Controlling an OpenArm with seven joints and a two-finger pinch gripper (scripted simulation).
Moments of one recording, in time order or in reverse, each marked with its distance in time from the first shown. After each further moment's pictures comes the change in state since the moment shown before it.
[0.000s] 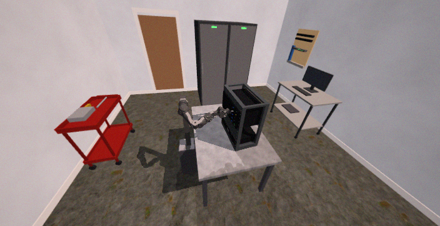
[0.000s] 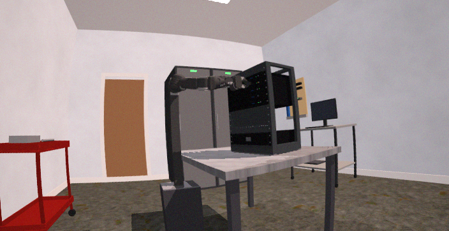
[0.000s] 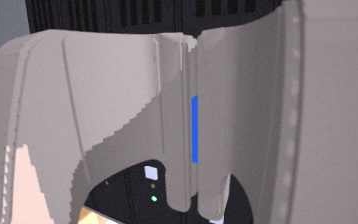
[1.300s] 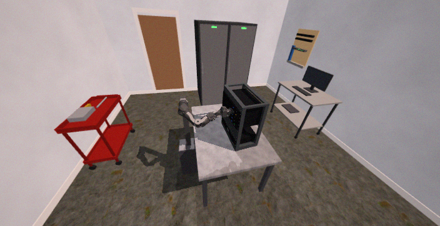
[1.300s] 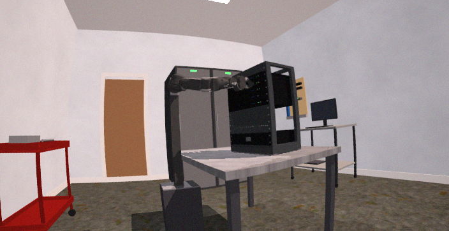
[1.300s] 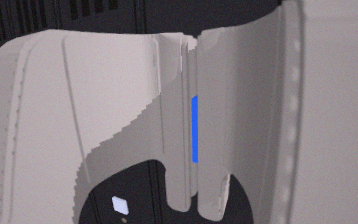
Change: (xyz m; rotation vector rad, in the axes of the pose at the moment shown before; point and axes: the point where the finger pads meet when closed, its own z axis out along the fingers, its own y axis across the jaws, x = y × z) arm 0.000 0.000 0.031 -0.007 -0.002 0.009
